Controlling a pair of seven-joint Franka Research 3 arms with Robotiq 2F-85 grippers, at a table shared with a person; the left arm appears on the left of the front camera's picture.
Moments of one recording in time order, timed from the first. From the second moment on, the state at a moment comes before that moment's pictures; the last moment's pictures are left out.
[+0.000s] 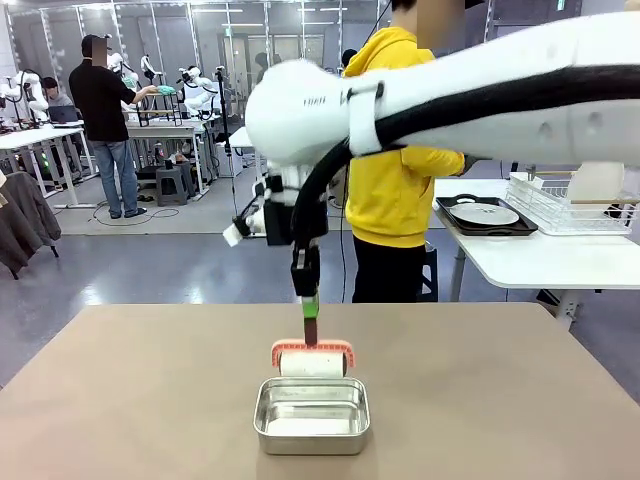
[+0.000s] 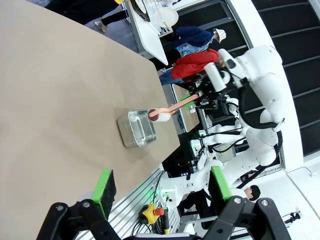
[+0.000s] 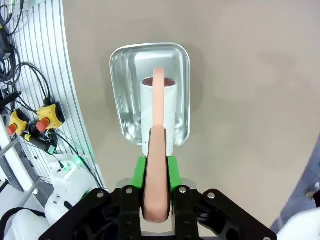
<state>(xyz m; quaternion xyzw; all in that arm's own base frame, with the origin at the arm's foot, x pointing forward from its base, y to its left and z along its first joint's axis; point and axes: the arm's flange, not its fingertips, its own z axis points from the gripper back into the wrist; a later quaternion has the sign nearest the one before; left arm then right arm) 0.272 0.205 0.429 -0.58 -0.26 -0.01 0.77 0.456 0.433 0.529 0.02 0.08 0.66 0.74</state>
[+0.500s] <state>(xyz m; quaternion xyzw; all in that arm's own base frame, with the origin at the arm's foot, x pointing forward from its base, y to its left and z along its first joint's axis) 0.272 0.205 0.429 -0.58 -0.26 -0.01 0.77 0.458 0.425 0.549 0.01 0.07 0.65 0.76</state>
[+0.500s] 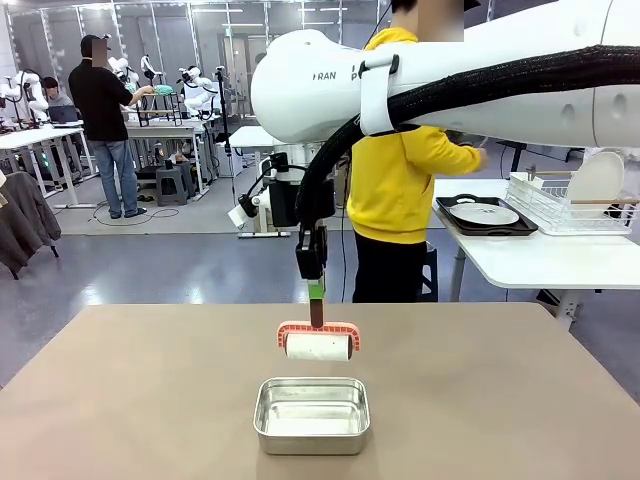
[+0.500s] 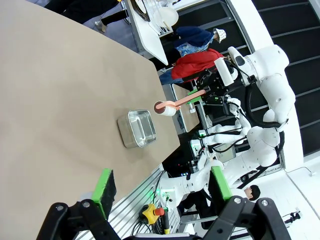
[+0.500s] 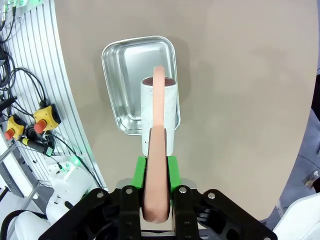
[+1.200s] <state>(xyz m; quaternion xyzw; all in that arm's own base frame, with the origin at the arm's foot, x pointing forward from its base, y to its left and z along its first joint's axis) 0.272 0.205 0.429 -0.58 -0.26 -0.01 0.77 0.481 0.371 0.563 0.05 0.03 0.56 0.83</state>
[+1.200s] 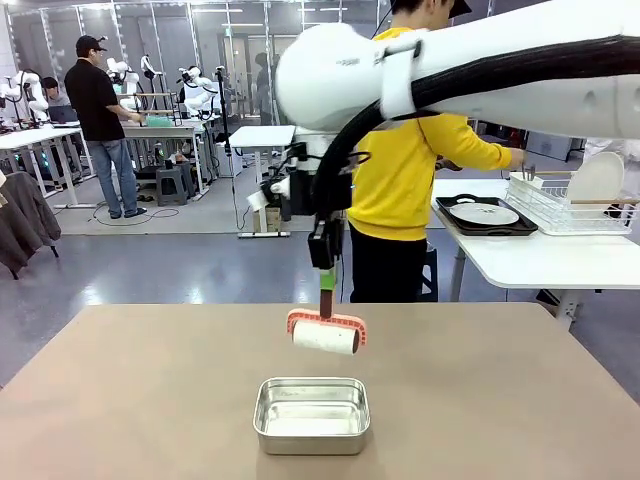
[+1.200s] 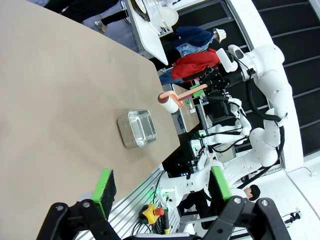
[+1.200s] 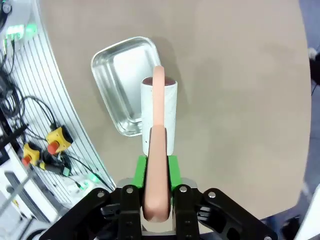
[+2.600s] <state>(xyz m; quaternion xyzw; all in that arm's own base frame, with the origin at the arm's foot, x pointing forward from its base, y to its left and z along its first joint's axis) 0.272 0.205 0.429 -0.58 -0.26 -0.01 0.77 0.461 0.168 0.466 0.27 -0.06 0.06 0.96</state>
